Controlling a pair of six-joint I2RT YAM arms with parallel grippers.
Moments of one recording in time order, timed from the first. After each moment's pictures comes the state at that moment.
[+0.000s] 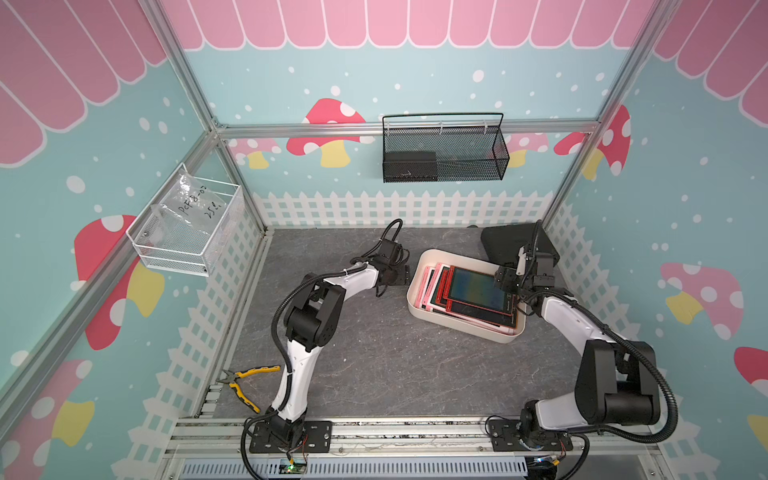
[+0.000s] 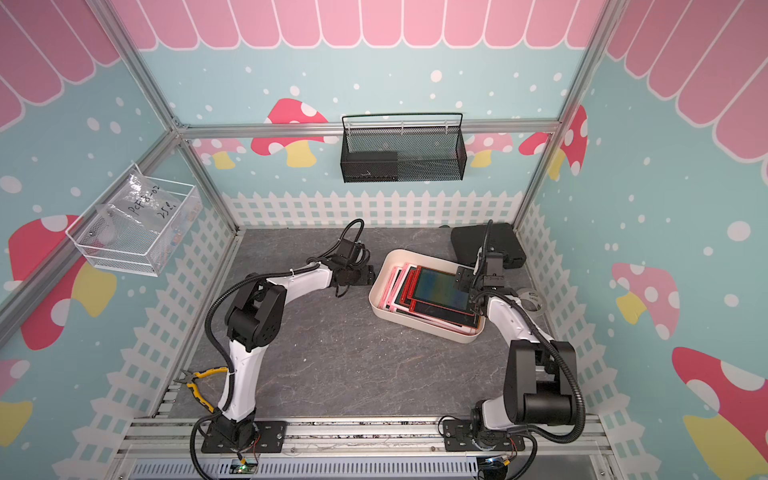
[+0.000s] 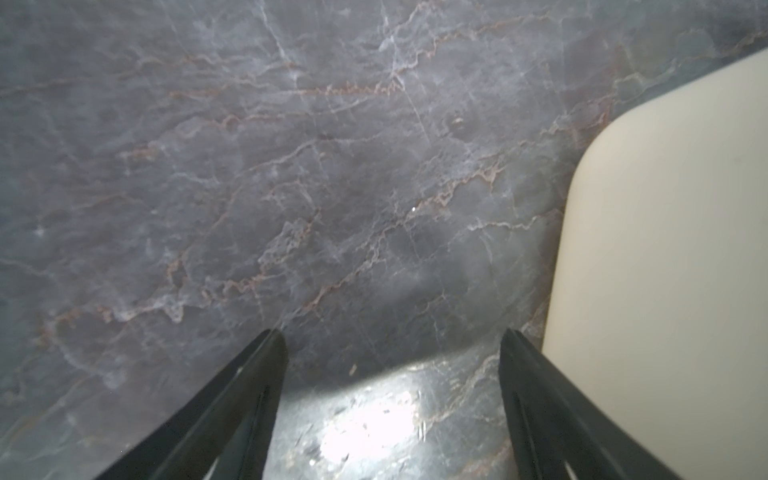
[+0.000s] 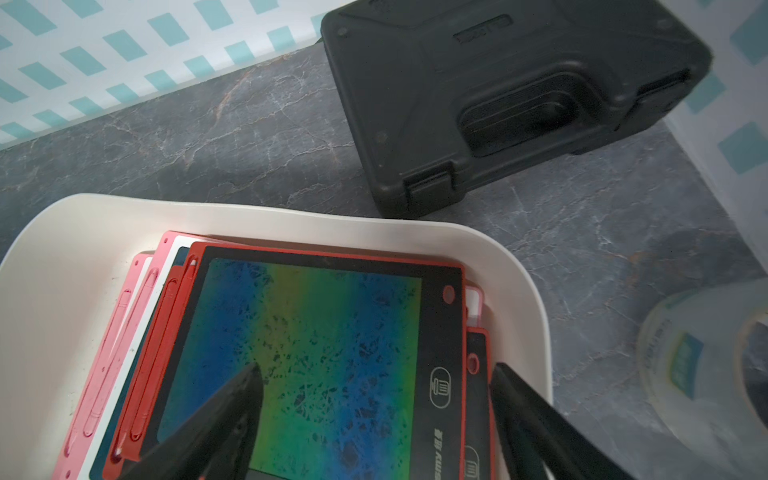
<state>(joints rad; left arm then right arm) -0.49 2.22 1.61 -0.33 0.03 -0.44 -0.04 1.43 0.88 -0.16 0.00 0.22</state>
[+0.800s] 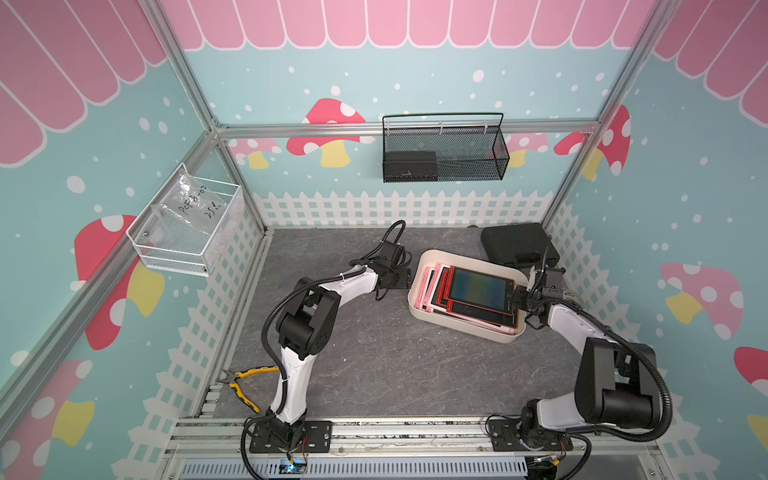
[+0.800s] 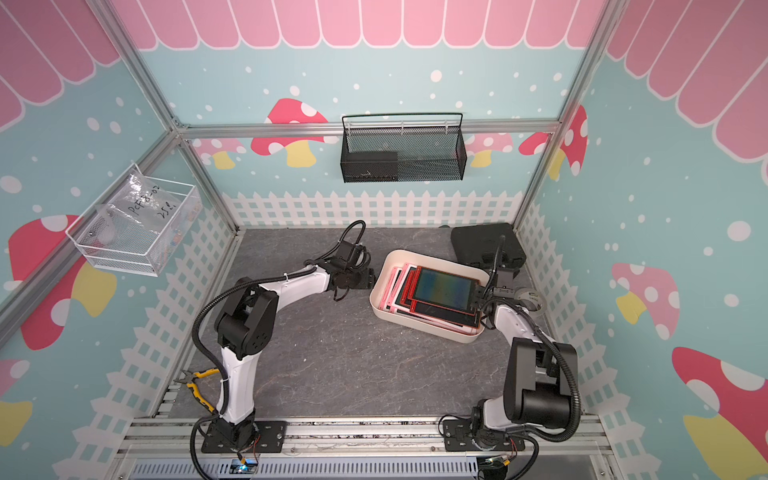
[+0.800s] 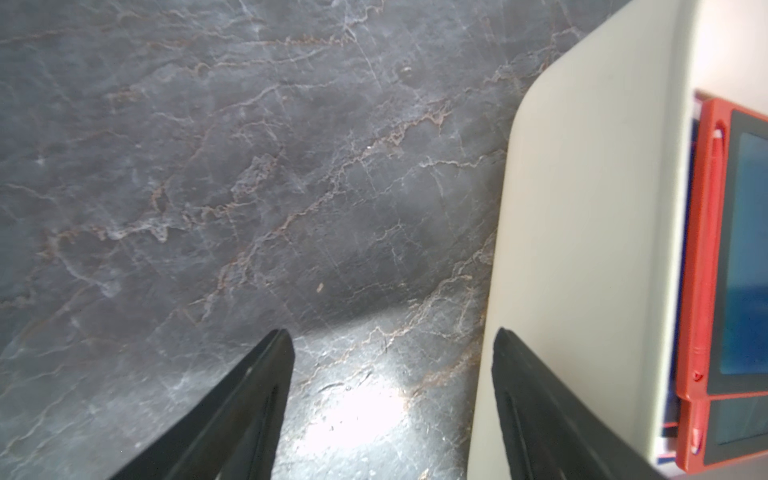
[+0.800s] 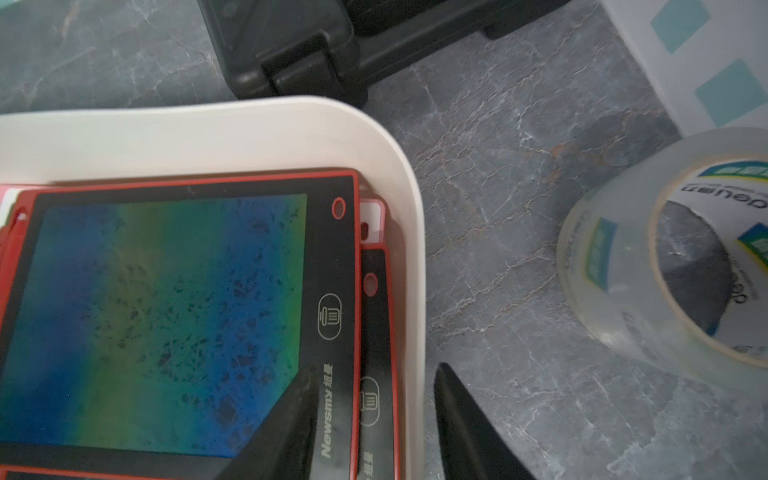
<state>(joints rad) -0.53 2.12 1.53 -0.35 0.05 -0.44 -0.15 1.46 0.77 -0.19 0.00 0.19</state>
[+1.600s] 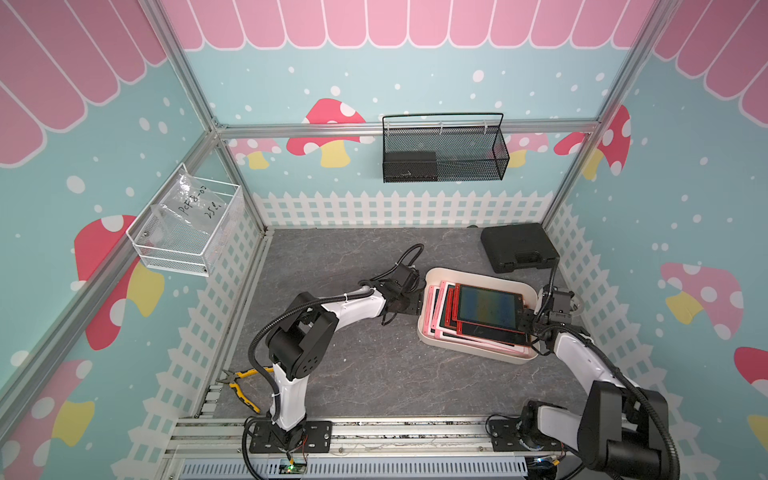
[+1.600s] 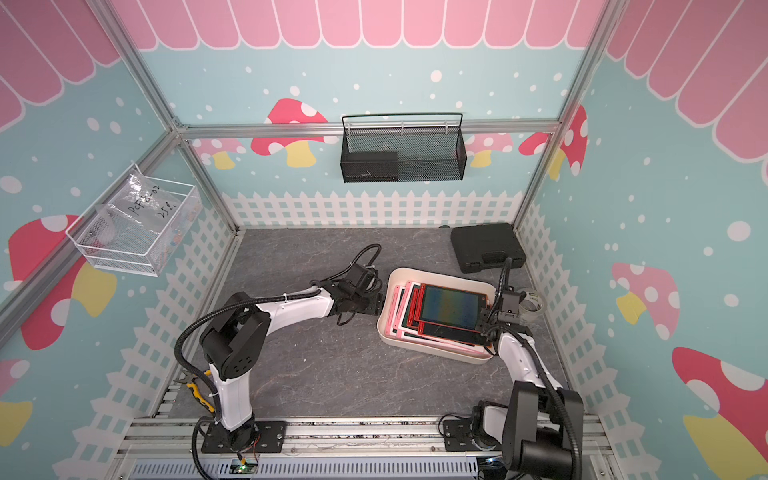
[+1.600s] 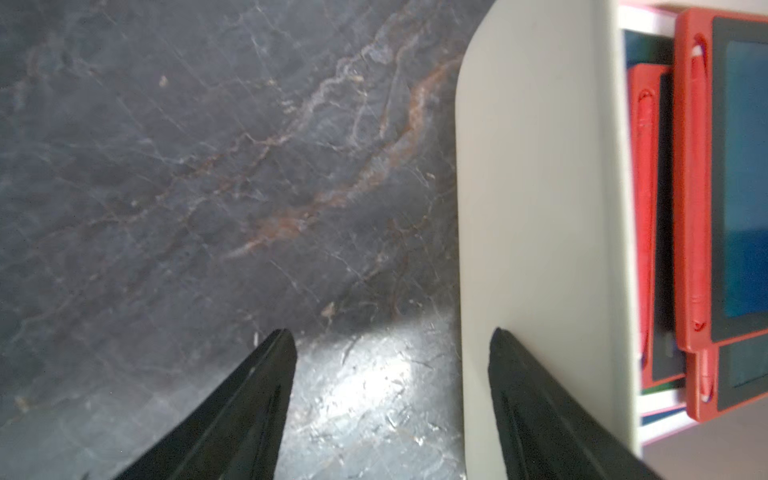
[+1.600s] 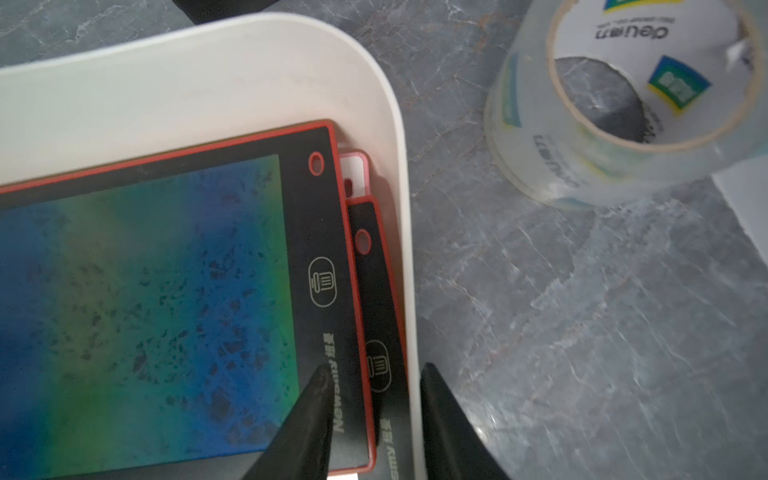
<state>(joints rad) -0.72 1.94 1.28 -0.32 -0.01 -0.49 -0.20 1.17 0.55 -0.30 0.03 0.20</state>
